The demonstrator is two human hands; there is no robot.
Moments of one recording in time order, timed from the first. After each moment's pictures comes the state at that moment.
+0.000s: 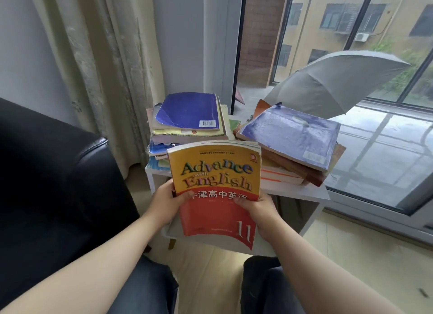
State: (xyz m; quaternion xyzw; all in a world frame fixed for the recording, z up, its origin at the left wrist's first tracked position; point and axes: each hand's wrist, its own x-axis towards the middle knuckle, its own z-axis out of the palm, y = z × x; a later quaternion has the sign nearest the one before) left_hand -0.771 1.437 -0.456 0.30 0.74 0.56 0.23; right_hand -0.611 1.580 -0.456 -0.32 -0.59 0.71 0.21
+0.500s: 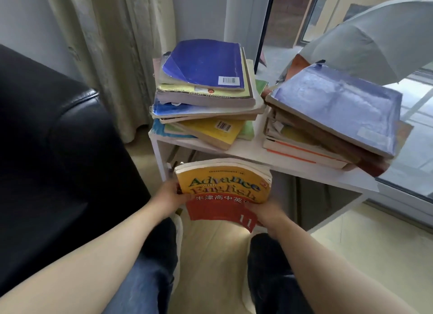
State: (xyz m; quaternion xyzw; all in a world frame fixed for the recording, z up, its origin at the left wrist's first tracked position) left_hand -0.775 1.422 -0.509 0.22 0.81 0.45 0.31; right_hand -0.621 1.585 -0.529 -0.45 -0.65 0.61 0.04
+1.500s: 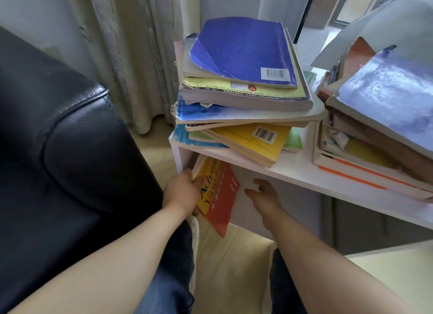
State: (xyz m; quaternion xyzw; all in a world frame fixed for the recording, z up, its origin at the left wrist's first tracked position) left_hand -0.836 1.443 -0.548 0.12 0.87 0.40 0.26; right_hand -0.735 1.587 -0.577 -0.49 -0.64 0.59 0.06
